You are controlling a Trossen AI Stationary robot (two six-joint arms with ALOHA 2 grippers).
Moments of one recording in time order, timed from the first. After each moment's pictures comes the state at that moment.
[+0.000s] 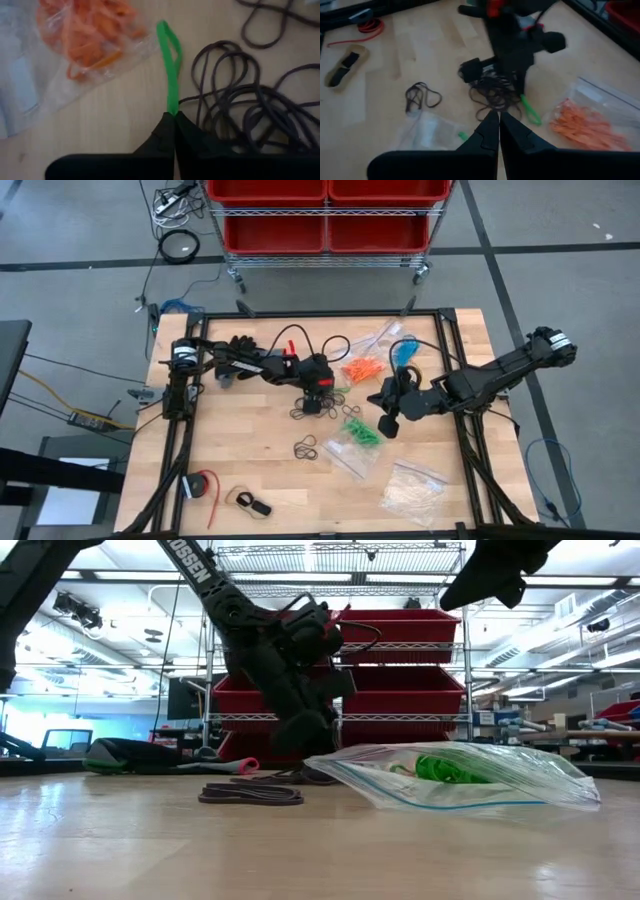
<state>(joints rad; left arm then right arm) 0.19 1.99 1.12 -0.01 0.01 0.37 0.37 1.16 0.89 -0.48 0.55 0.55</state>
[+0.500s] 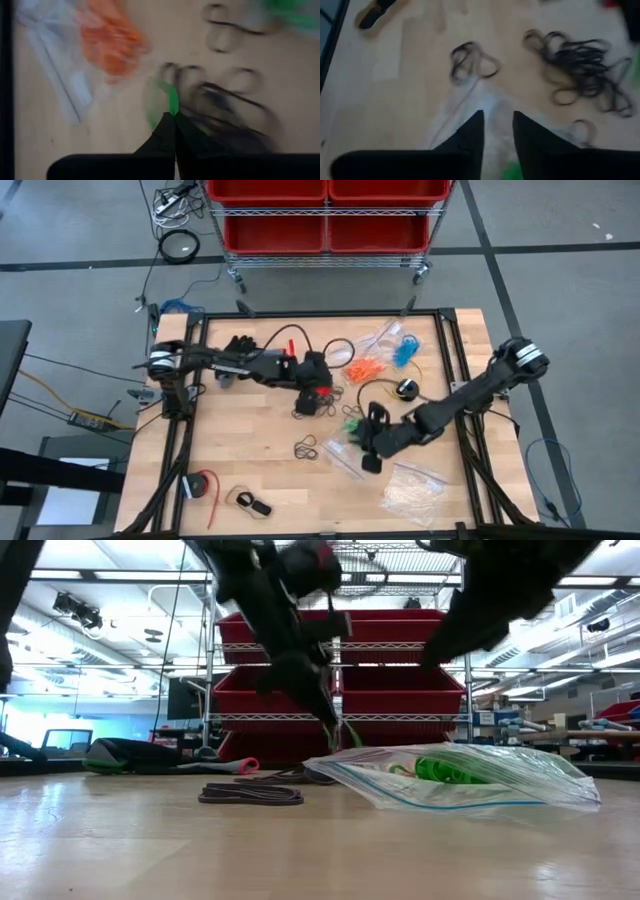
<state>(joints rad) 0.07 1.81 1.23 -0.36 -0.18 0.41 0.49 1.53 0.89 -0.17 0.45 0.51</state>
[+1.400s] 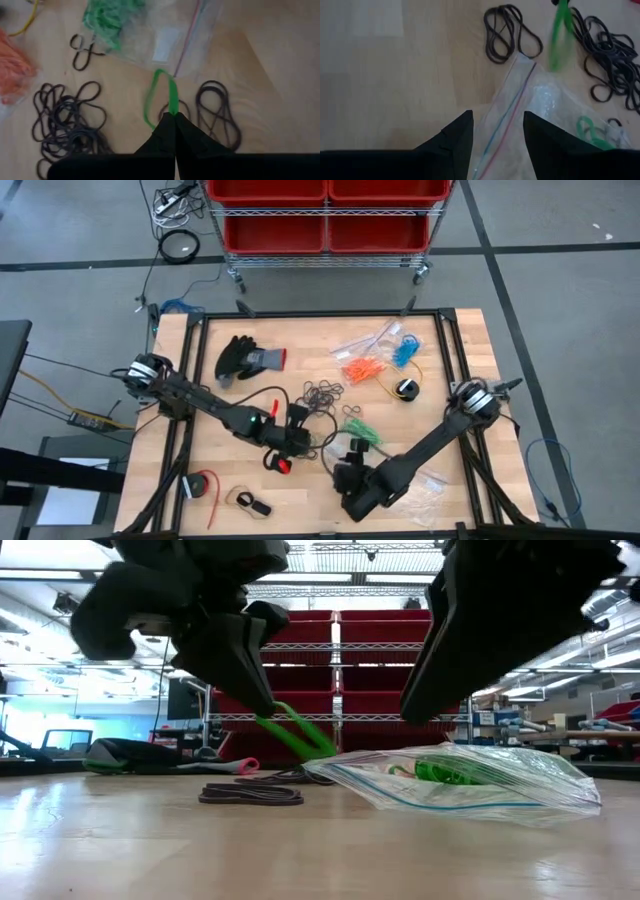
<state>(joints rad) -0.38 1.70 1.04 -0.31 -0.30 0.12 0.65 2.07 1.52 -0.72 0.63 0.64</state>
